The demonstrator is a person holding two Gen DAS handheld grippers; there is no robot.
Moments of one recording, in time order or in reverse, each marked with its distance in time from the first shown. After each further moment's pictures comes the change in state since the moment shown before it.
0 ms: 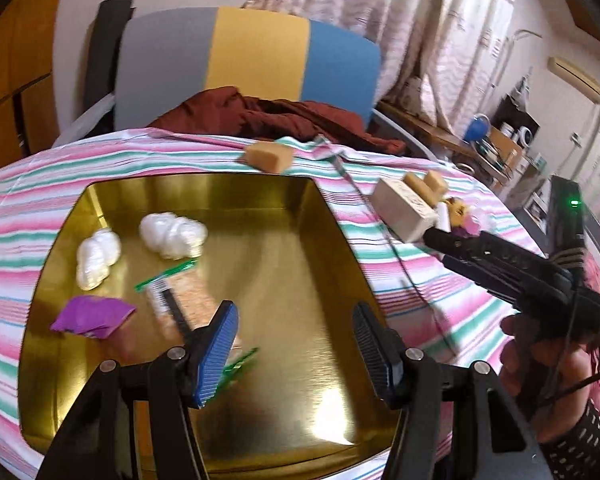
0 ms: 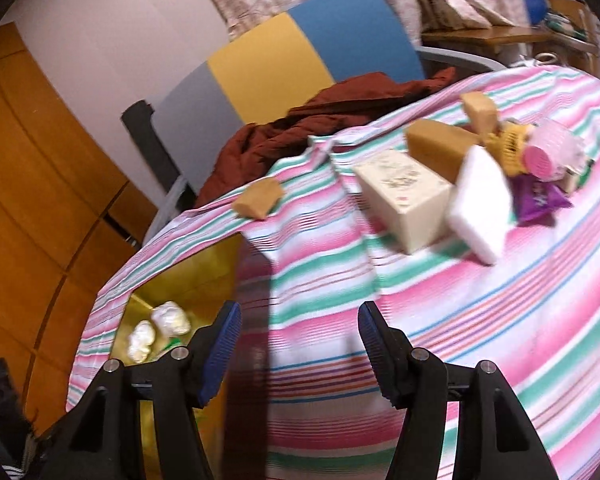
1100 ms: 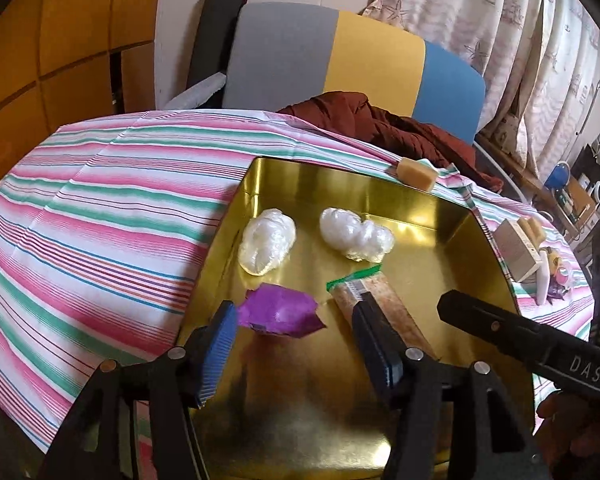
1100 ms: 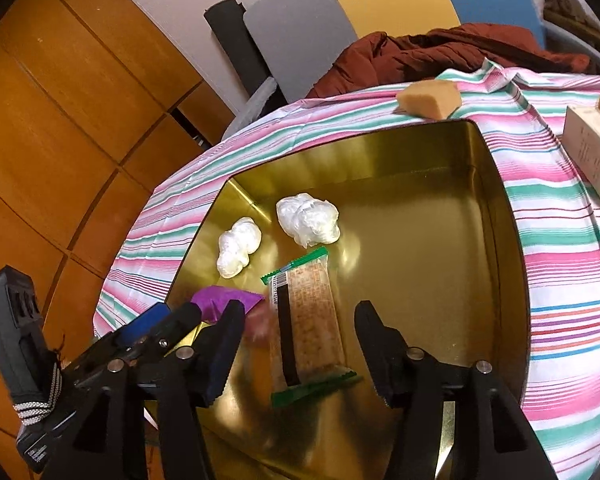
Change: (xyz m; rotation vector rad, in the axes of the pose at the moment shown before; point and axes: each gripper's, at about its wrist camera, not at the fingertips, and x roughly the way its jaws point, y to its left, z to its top) left arm -0.021 0.122 -0.017 -0.232 -0.020 0.259; right arm 0.072 0.156 -0.063 -0.241 0.268 0.220
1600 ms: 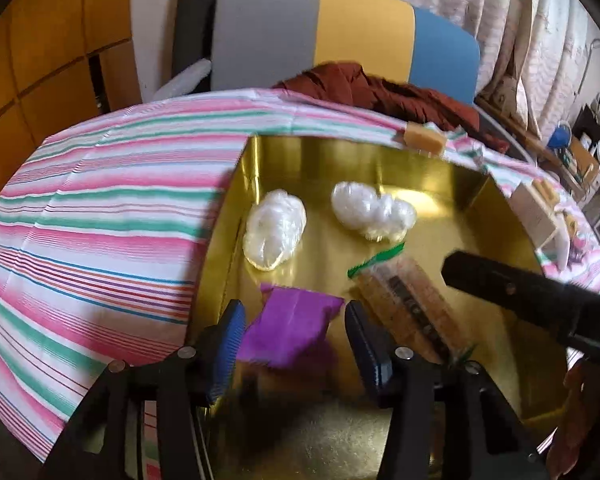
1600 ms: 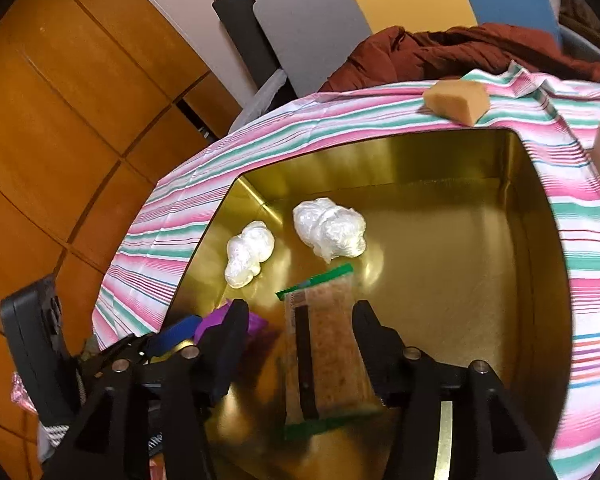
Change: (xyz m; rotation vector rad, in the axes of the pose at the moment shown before) left arm 0.024 0.007 0.003 0.098 0.064 0.028; right arm 0.022 0.011 0.011 -0.023 0.022 0.008
